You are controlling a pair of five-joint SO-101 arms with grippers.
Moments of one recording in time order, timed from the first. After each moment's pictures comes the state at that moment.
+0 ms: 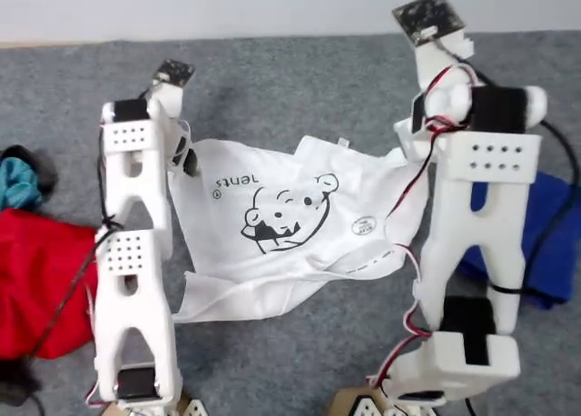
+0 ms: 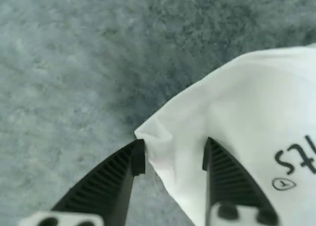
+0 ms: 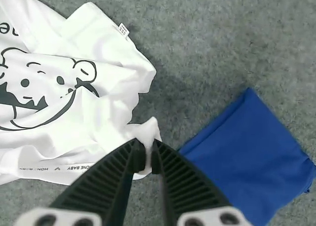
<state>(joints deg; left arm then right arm) -9.3 71.5 -76.0 94.9 -17.5 -0.2 3.5 -33.1 100.7 23.3</state>
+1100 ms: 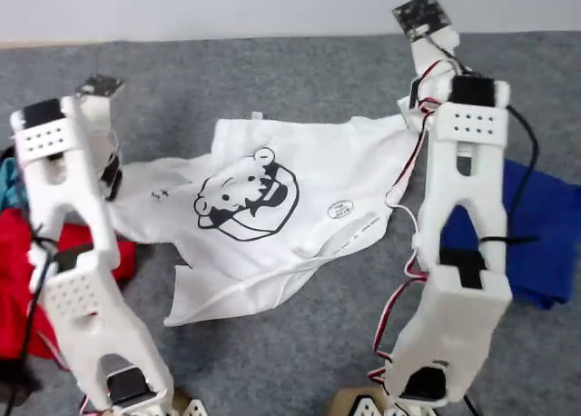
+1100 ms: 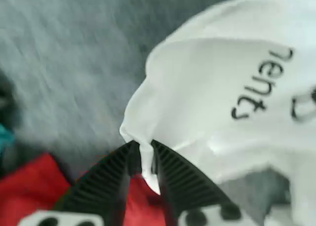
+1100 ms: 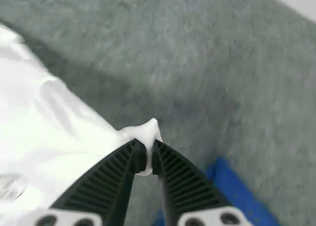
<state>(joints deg) -23.7 35.0 -29.9 99.2 -25.7 3.4 26.1 -33.1 67.8 29.7</state>
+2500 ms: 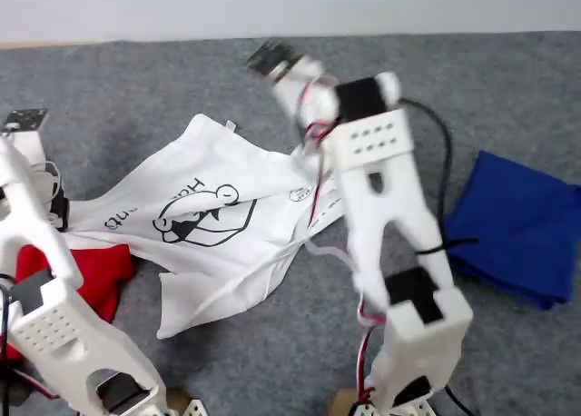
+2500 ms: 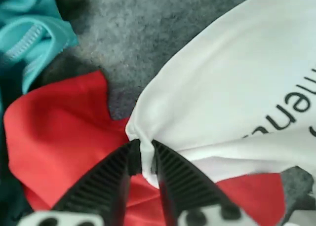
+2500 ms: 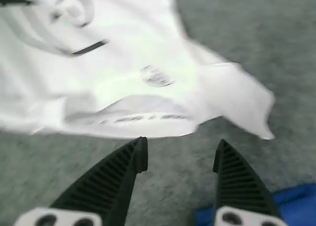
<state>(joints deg) -38.0 26.2 -14.1 89.0 -23.6 -24.9 14.3 -32.1 100.5 30.2</state>
